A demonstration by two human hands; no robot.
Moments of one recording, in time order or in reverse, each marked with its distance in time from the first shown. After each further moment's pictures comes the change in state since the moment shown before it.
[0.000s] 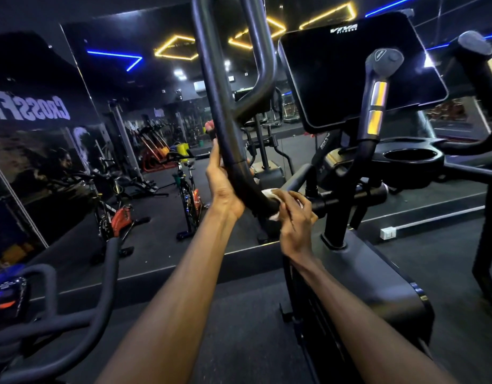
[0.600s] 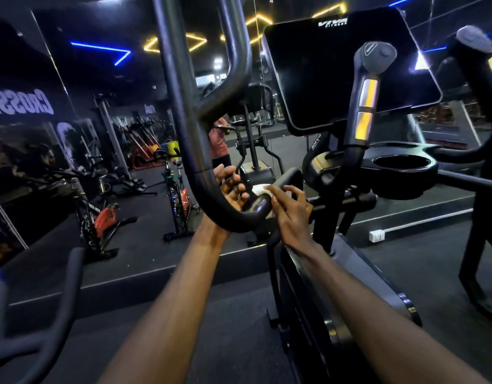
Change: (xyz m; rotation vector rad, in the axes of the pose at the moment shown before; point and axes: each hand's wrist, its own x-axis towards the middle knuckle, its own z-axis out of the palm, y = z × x) left_hand 0.037 -0.057 -0.006 -0.113 0.027 -0.139; right_hand 0.057 0.074 -0.015 -0.080 -0.165 0.018
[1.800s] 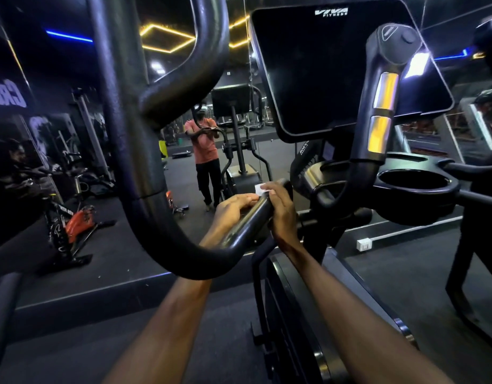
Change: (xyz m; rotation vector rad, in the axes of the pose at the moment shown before) left_hand 0.087 -0.060 0.003 0.751 0.003 0.017; right_hand 0.089 0.107 0.041 0.420 0.031 0.196
